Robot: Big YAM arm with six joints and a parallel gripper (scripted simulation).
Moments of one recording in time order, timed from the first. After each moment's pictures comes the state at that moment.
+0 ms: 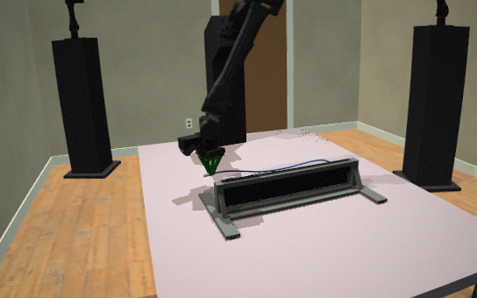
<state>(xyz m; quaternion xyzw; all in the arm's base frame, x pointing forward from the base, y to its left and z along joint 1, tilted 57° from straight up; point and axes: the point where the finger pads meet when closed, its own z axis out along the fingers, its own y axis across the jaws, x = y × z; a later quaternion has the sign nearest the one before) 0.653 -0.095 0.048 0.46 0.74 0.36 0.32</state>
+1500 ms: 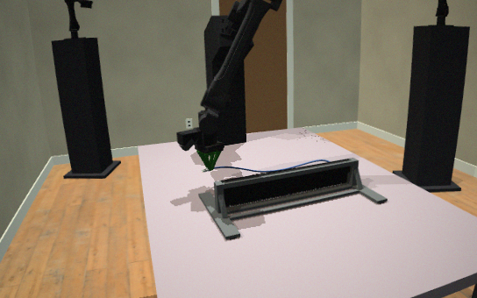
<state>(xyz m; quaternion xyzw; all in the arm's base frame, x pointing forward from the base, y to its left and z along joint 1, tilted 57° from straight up) 0.639 -0.101 0.056 0.46 0.74 0.36 0.32</state>
